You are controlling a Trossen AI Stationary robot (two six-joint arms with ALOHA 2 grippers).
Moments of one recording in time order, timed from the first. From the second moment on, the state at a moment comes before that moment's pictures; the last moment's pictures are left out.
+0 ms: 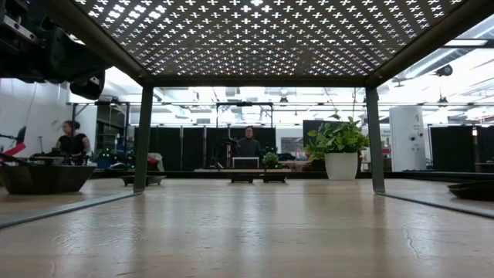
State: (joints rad) left arm -0.28 0.28 0.01 0.24 -0.27 -0.09; right arm 0.90 1.25 0.91 -1.04 -0.04 1.20
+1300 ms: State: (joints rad) left arm -0.28 0.28 0.01 0.24 -0.27 -0.09; right arm 1.12 1.70 0.93 -1.11 0.06 1.28
